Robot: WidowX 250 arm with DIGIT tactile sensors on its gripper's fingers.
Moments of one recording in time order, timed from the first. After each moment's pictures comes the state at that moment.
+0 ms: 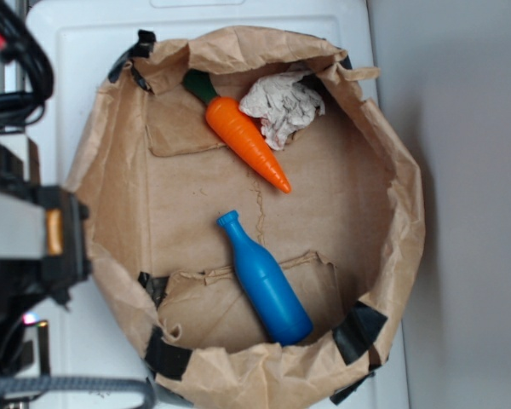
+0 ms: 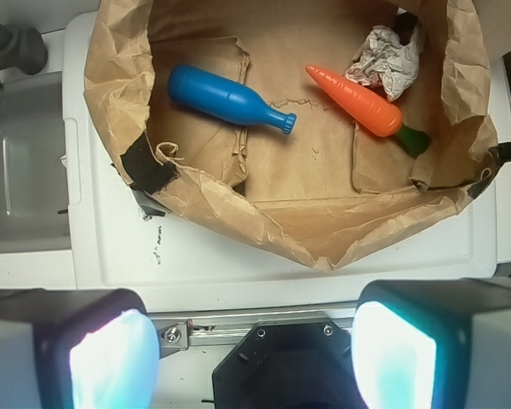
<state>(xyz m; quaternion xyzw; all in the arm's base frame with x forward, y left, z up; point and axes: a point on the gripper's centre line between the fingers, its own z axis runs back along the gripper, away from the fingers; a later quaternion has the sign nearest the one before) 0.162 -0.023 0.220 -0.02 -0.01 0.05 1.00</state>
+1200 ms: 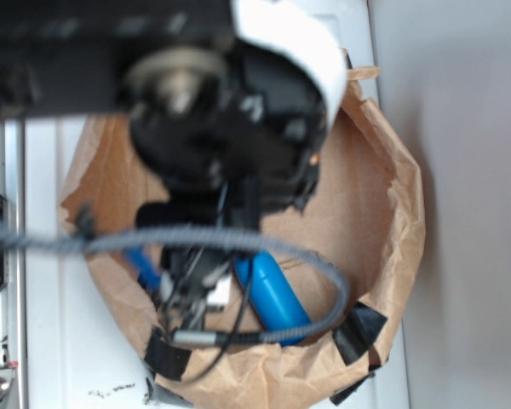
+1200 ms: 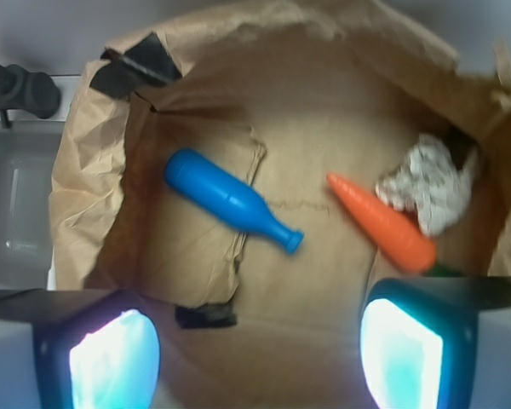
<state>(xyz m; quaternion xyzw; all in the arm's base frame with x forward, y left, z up) 0.246 0.011 0.182 -0.06 -0.05 -0.06 1.00</state>
